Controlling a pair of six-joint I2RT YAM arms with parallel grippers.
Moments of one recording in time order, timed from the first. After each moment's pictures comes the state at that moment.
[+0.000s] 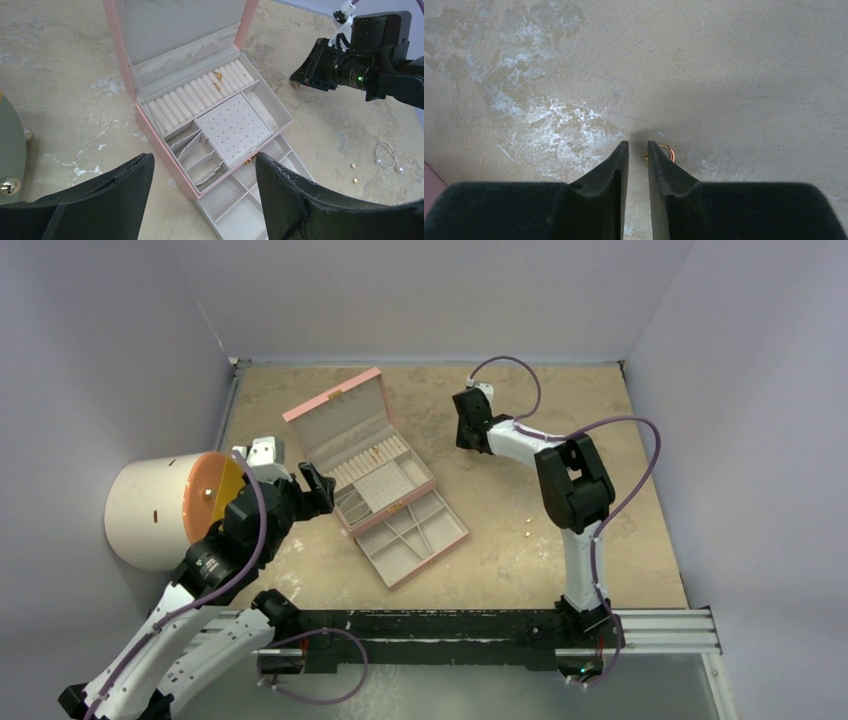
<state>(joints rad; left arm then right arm) -0.65 0.58 0.85 -0.65 -0.48 -0.51 0.47 2.11 1.47 -0.23 0.32 0.47</state>
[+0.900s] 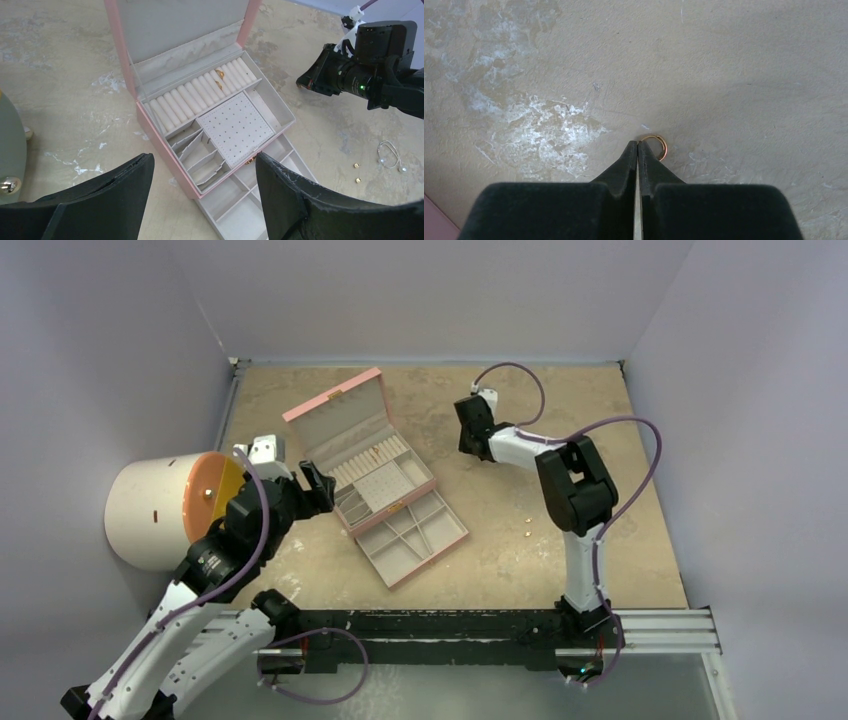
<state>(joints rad) -0.62 0.59 0.85 -0.65 -0.45 -0.51 0.48 2.09 1.40 -0.17 0.38 0.49</state>
